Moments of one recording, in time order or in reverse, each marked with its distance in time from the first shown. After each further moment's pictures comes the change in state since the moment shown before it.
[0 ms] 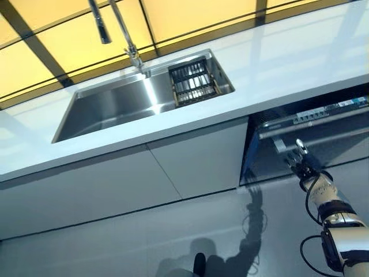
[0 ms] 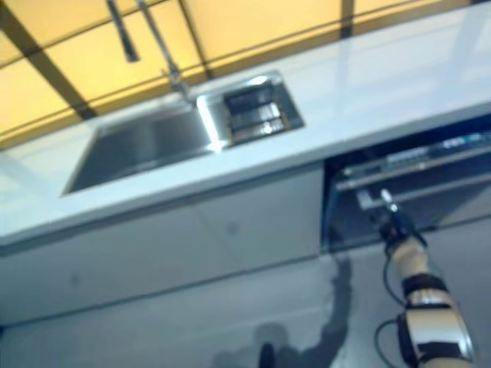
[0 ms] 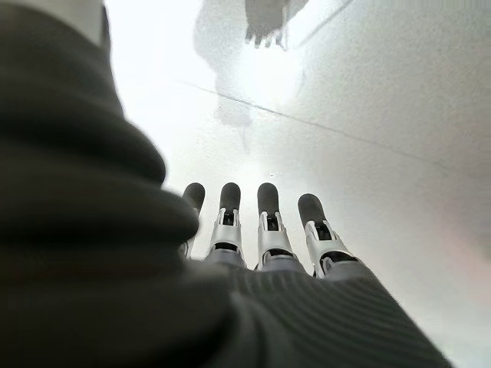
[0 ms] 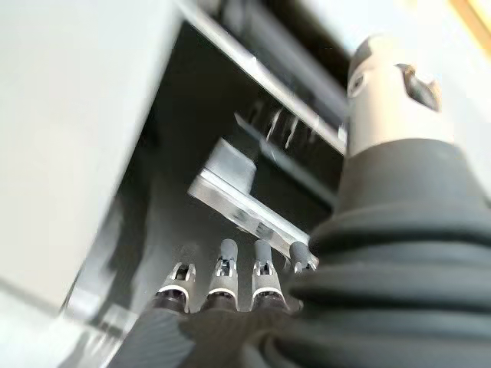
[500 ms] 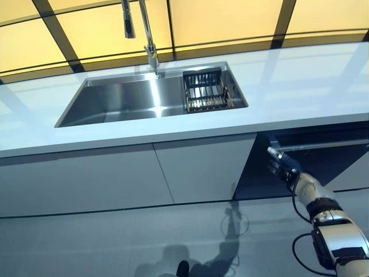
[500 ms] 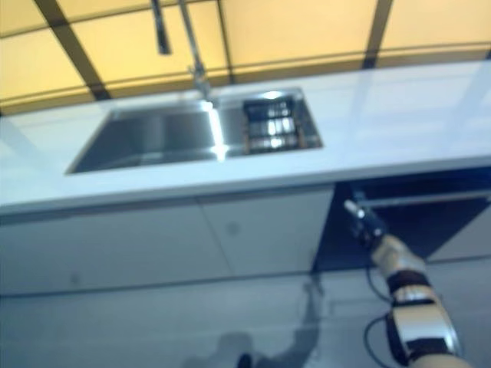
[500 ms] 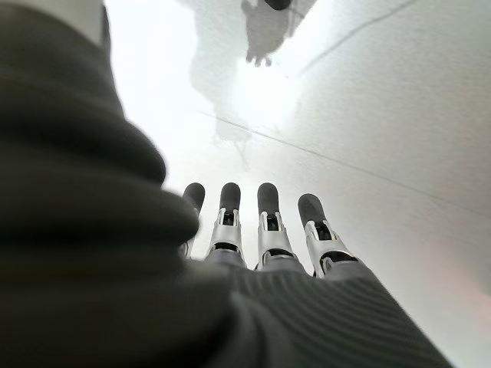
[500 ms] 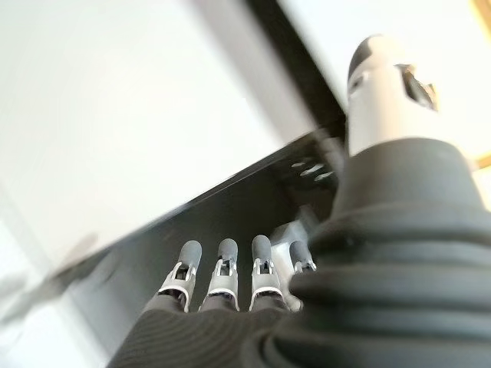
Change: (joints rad) left arm -0.035 0.076 0.000 -0.003 0.040 -0.003 0.012; right arm 0.090 0.084 0.066 -0.007 -0.412 0.129 0.045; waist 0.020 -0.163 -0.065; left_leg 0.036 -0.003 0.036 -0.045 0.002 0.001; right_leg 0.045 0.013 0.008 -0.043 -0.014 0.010
